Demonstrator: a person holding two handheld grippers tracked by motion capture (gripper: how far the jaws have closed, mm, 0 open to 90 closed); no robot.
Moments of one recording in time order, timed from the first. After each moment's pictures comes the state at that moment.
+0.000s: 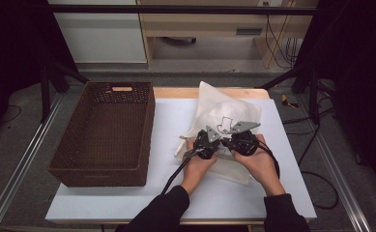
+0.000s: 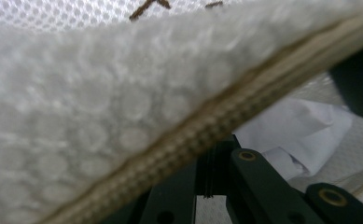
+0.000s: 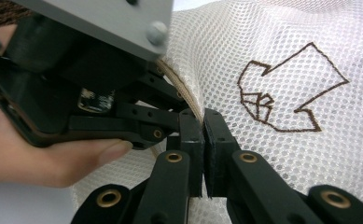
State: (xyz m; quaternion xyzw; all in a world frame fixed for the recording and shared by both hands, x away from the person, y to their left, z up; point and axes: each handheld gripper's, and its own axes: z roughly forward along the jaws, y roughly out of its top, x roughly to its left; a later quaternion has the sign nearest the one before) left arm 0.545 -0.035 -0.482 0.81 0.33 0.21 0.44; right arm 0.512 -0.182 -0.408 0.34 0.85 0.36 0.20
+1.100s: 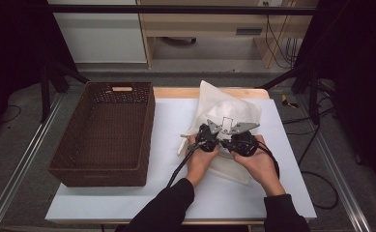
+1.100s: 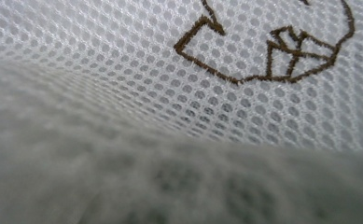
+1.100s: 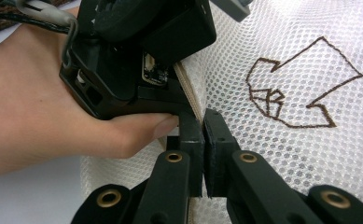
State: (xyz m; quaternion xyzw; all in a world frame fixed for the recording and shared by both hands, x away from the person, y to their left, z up) left arm 0.571 -0.044 -0.481 0.80 0.36 0.21 0.43; right arm 0.512 -0.183 -0.412 0.34 0.85 0.35 0.20
